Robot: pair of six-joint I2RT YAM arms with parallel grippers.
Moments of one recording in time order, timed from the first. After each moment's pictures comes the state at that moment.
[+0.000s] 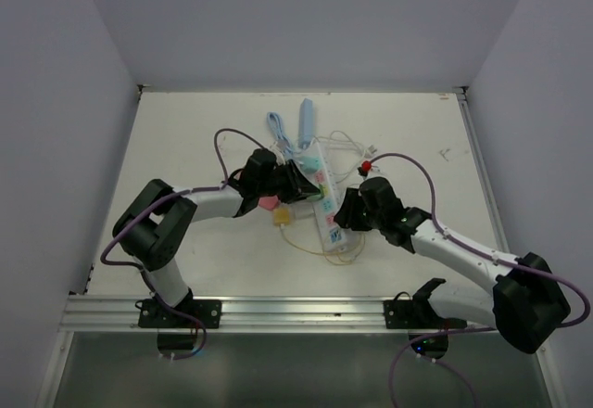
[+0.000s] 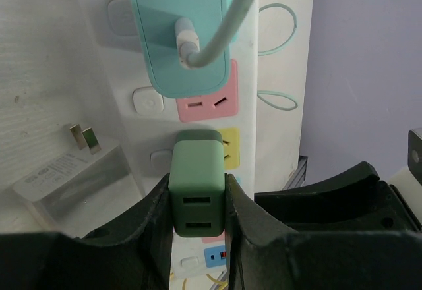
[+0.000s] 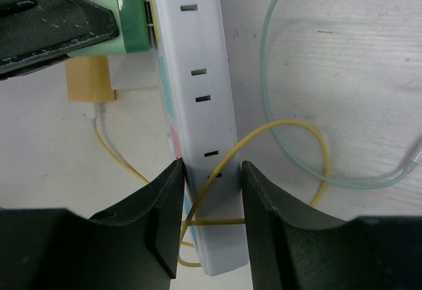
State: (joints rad) left arm -0.61 1.73 0.85 0.34 0.36 -1.04; right arm 0.64 1.16 0.60 -0.21 0.06 0.66
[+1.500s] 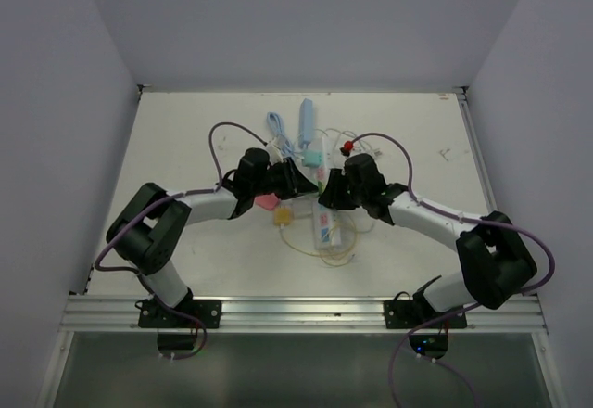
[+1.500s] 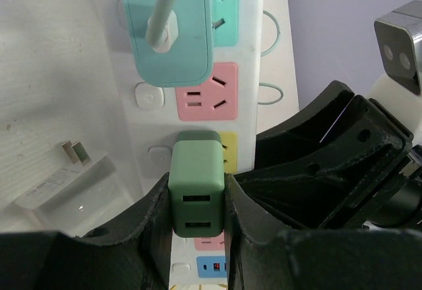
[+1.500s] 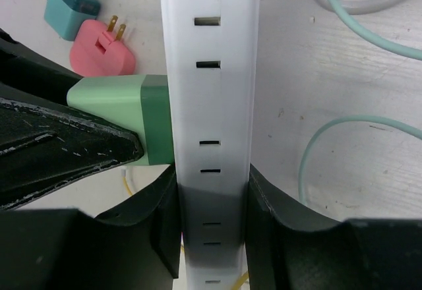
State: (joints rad) left arm -0.59 1.69 0.81 0.44 0.44 -0.92; right arm 0.60 1.45 0.79 -0.10 -0.05 0.60
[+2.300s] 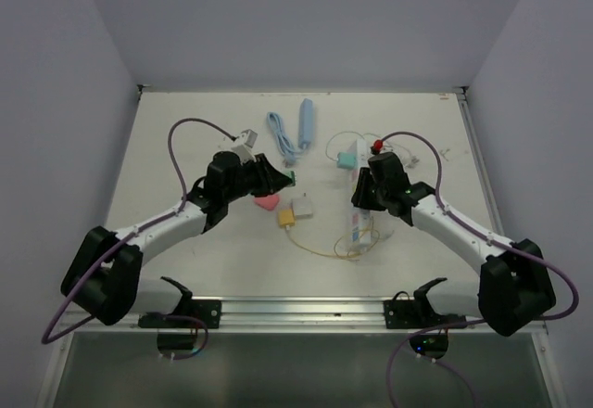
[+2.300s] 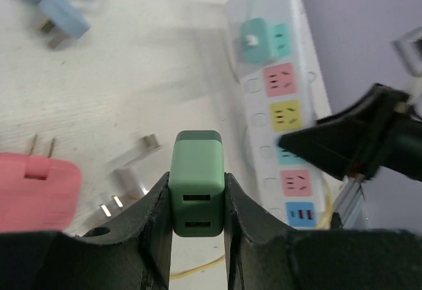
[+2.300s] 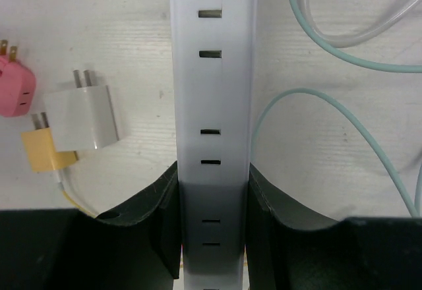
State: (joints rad) left arm -0.52 1.31 0.67 0.30 0.28 -0.73; right arm 0.48 1.28 0.79 -0.38 0.12 0.55
